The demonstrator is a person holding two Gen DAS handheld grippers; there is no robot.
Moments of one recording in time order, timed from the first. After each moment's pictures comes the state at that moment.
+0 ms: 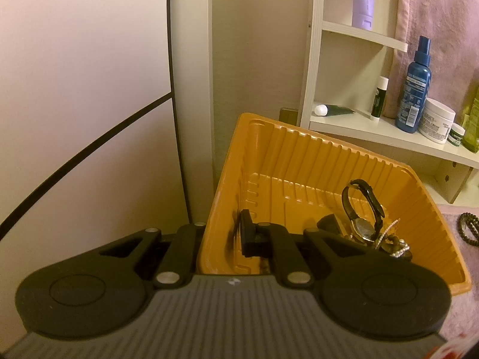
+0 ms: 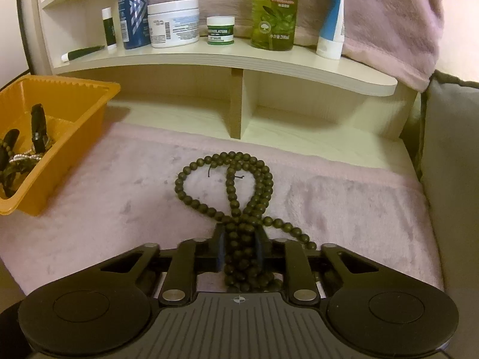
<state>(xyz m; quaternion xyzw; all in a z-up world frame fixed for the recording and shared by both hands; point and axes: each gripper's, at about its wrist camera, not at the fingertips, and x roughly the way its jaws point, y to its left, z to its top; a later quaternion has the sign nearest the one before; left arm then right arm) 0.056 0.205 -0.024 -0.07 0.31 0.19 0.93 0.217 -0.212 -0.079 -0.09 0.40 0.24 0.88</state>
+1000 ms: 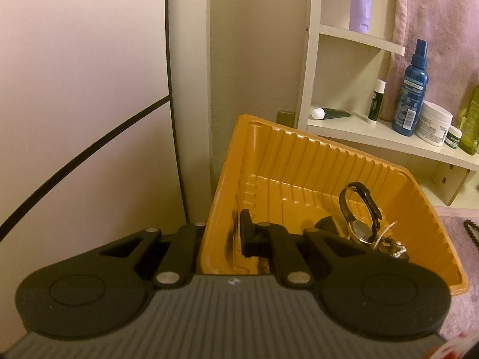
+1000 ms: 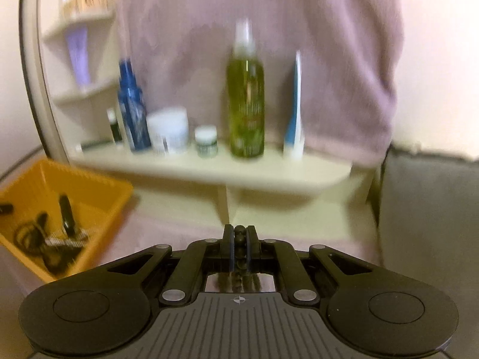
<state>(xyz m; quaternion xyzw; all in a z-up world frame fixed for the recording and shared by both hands) 0.056 0.205 -0.021 -0.07 0.30 0.19 0.93 0.207 -0.246 0.035 -0.03 0.30 0.24 0.92</state>
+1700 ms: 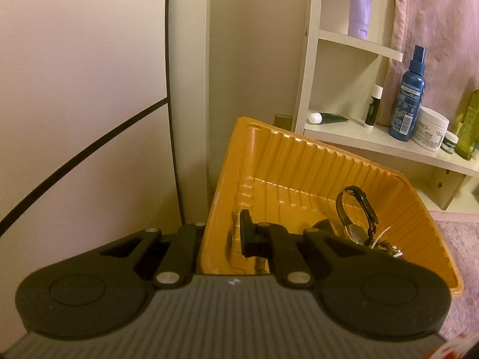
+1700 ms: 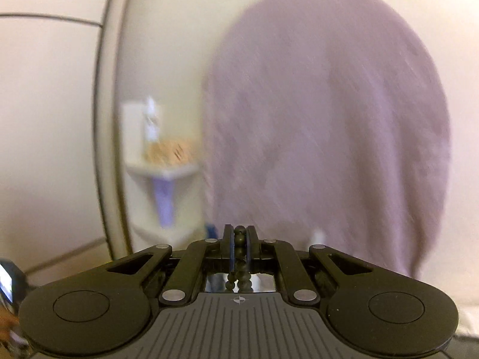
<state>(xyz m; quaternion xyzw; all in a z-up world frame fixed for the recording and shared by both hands) 0.051 0.206 -0.020 -0.07 0.29 0.18 0.94 0.175 -0.188 0.202 -0.02 0.12 0.36 0.93</state>
